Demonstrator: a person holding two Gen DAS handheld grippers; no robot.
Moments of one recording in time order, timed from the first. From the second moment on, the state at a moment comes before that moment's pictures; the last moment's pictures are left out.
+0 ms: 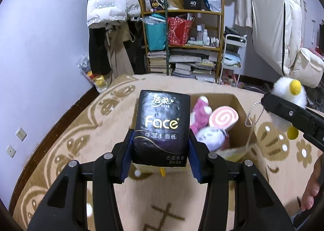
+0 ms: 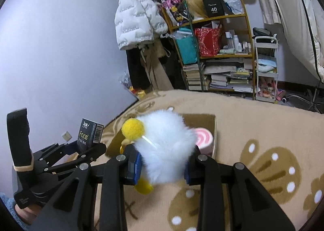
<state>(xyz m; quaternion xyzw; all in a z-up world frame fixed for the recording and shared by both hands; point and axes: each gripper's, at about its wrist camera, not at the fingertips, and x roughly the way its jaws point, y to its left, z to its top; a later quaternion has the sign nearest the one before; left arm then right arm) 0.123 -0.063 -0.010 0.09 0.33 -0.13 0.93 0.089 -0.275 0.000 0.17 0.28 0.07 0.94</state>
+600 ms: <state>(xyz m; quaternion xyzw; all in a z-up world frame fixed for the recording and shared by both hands) 0.176 -0.082 -0.031 0.09 0.33 -0.14 0.93 0.146 -0.273 -0.021 0.16 0.27 0.10 0.94</state>
